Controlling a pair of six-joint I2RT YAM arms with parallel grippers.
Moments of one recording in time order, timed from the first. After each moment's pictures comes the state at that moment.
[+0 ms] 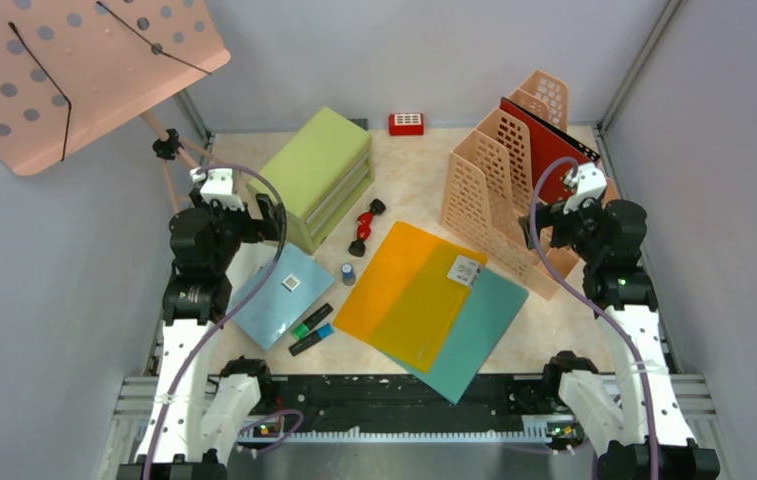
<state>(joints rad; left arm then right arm) 0.02 0.75 0.82 -0.23 0.21 -0.04 -0.07 0.79 0.76 -0.28 -0.35 -0.16</state>
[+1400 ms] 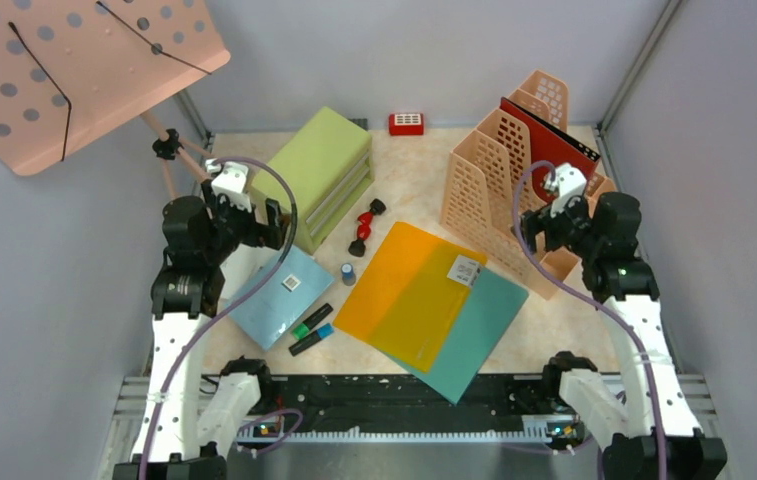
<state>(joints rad) 0.03 0.79 0.97 -0.45 0.38 0.11 -0.04 0.82 0.84 -0.43 -0.47 -0.33</state>
